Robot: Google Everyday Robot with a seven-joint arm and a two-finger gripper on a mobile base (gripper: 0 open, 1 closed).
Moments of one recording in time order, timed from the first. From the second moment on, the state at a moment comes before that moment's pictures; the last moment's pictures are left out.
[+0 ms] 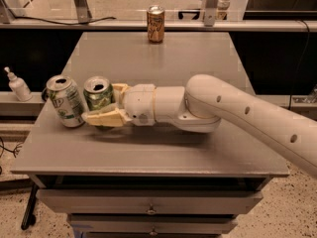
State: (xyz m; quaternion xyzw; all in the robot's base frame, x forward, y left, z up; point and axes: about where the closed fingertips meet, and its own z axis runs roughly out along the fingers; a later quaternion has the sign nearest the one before) arm 0.505 0.147 0.869 -0.51 0.54 0.42 0.52
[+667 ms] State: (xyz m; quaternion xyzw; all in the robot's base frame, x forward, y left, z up) arm 0.503 0.146 0.870 -0.51 0.55 0.43 0.50
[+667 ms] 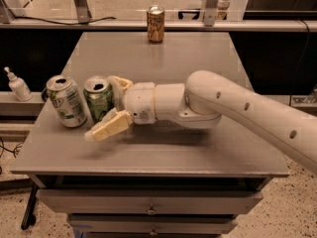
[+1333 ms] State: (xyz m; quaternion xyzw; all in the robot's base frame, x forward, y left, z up) arm 0.517 0.091 0.906 -0.53 0.55 0.42 0.50
